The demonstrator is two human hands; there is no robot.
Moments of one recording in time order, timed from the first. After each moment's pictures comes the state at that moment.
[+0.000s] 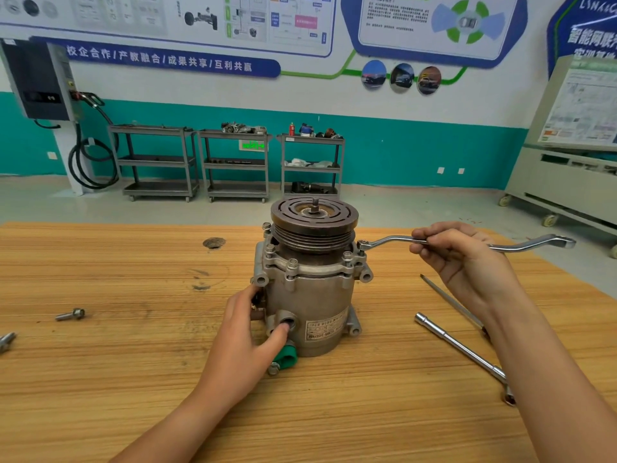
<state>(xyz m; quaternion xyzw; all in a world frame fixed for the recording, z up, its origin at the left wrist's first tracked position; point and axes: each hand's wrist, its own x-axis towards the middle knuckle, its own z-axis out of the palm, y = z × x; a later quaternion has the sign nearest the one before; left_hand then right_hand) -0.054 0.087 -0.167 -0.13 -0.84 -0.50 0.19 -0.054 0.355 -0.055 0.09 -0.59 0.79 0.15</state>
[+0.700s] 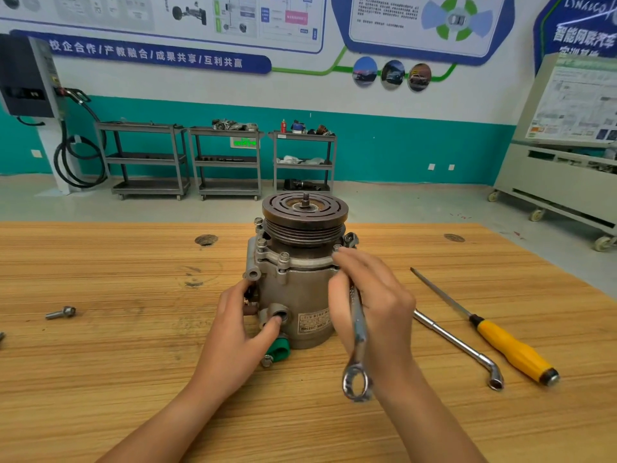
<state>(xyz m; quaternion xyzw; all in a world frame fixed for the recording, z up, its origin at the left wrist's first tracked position) -0.054 0.089 -0.168 -0.11 -0.84 -0.50 0.19 -0.015 0.248 -0.097 0.16 -0.75 0.30 0.57</state>
